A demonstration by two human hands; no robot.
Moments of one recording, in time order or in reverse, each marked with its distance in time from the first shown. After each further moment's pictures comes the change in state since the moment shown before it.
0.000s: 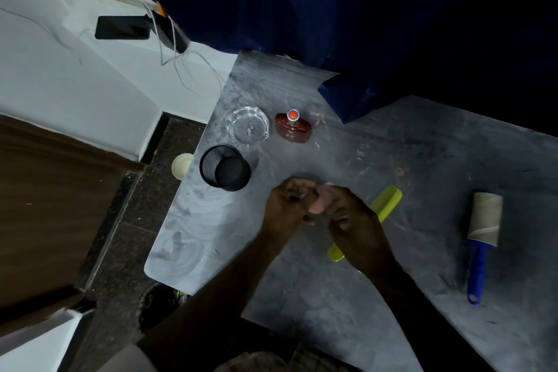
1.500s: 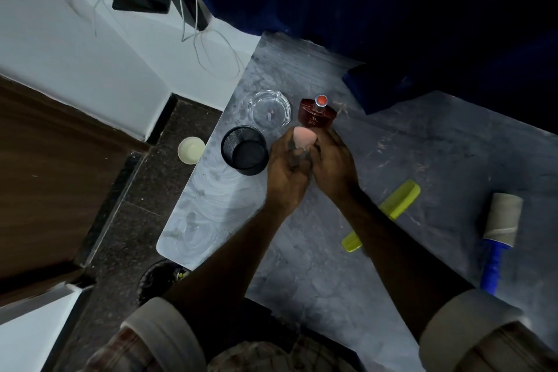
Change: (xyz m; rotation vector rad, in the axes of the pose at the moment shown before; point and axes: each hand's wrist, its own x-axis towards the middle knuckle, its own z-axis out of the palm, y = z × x) left_hand 0.033 0.002 -0.026 -0.072 0.208 0.454; right_hand 0.106 -0.045 0.059 -0.239 0.125 -0.140
